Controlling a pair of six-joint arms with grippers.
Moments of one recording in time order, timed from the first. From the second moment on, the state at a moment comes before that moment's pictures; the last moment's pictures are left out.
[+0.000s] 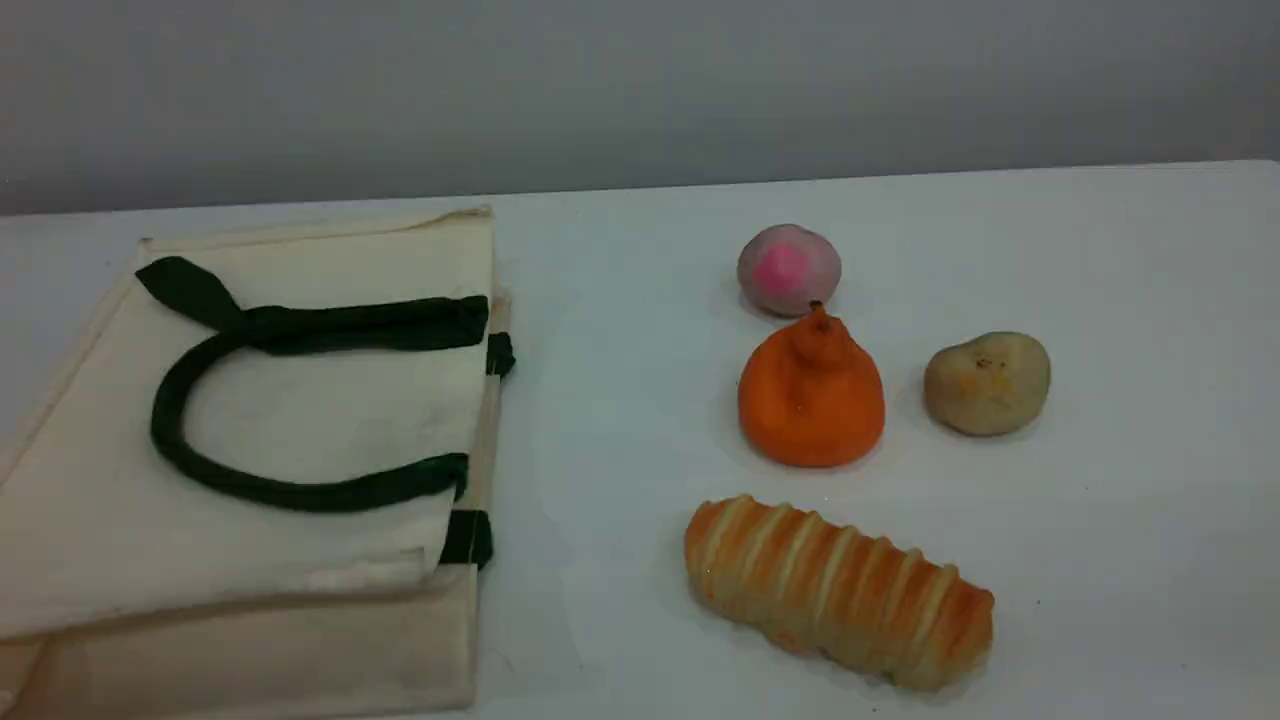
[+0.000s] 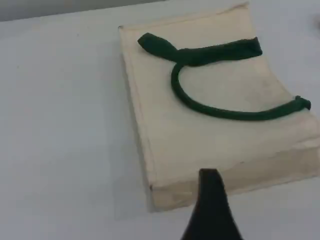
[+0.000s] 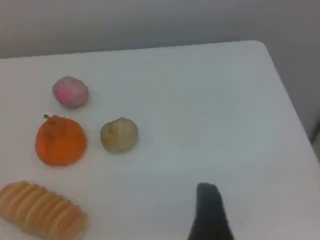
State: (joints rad) left arm -0.08 0.00 -0.50 -0.03 1.08 0.10; right arm -0.06 0.00 -0.51 0.06 1.07 0.00
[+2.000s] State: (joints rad) left arm -0.08 1.48 -0.75 0.03 0.37 -0.20; right arm -0.06 1.13 -0.64 0.51 0.44 -0.25
